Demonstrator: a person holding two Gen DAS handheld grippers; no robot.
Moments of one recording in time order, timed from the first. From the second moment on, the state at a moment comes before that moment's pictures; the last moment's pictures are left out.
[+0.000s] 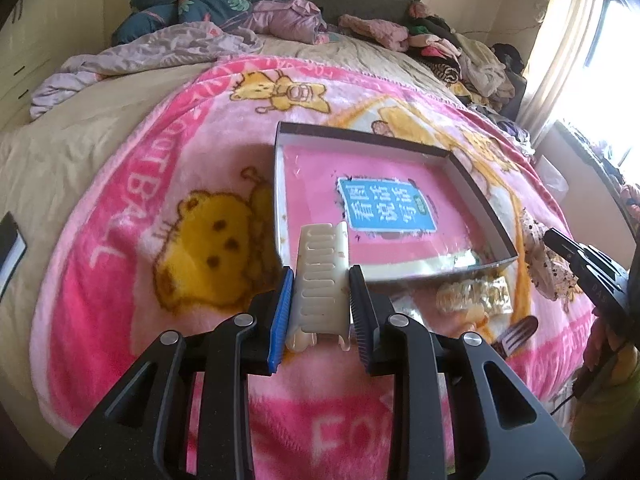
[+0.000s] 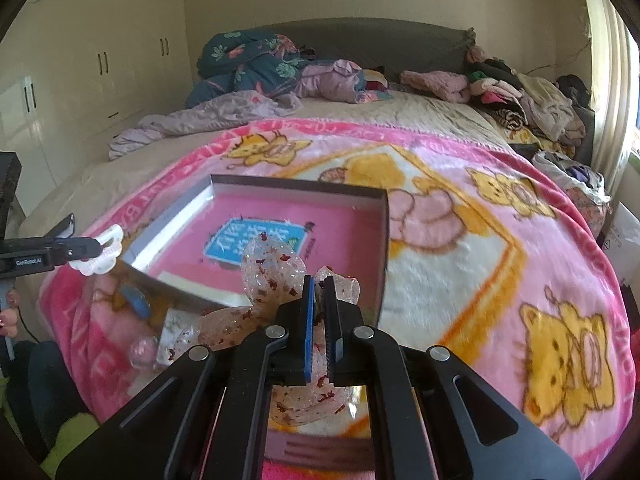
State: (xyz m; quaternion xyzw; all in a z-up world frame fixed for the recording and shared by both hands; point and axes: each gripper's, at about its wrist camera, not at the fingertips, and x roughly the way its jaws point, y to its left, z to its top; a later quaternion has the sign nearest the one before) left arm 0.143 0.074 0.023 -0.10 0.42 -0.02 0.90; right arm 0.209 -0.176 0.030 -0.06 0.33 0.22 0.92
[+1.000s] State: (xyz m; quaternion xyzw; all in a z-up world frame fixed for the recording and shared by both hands) left arm 0.227 0.053 -0.017 -0.09 0.44 -0.01 0.89; right arm 0.297 -0.157 0.000 -0.03 0.37 0.20 0.91
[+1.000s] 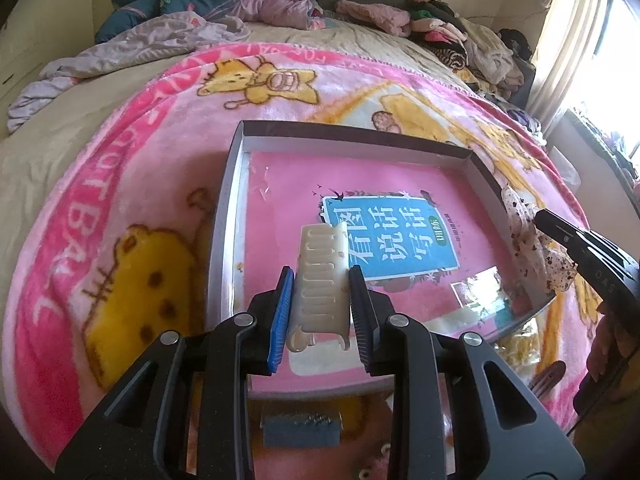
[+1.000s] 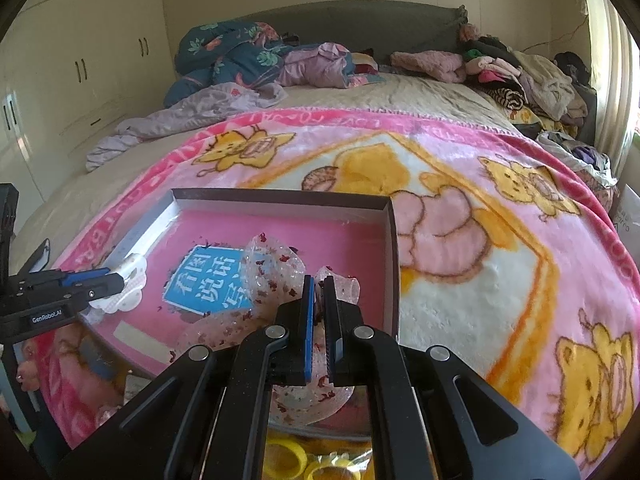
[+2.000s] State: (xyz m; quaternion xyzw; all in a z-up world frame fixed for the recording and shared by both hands) left arm 0.216 0.064 -0.007 -0.09 0.43 -0.01 0.90; right arm 0.291 -0.171 -0.007 -0.01 0.38 0.17 0.91
